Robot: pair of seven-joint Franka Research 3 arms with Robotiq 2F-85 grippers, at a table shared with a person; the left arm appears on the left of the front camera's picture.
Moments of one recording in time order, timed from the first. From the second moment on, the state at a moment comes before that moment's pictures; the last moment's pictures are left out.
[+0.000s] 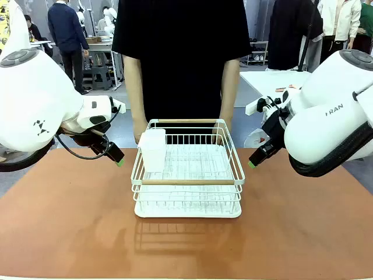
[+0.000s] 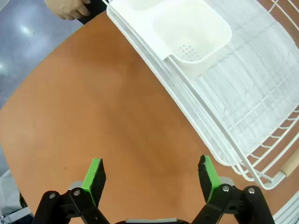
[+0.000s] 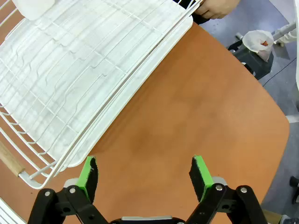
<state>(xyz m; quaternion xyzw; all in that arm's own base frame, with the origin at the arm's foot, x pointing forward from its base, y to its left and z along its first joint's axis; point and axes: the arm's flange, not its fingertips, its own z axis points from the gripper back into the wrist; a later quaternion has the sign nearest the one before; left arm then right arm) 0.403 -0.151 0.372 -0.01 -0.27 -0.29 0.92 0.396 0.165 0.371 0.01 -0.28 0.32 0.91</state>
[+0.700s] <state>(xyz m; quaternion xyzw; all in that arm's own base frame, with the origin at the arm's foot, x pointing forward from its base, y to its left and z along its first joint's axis) 0.403 -0.152 0.372 -0.01 -0.27 -0.29 0.92 0.396 0.165 0.371 0.01 -0.28 0.32 0.91</state>
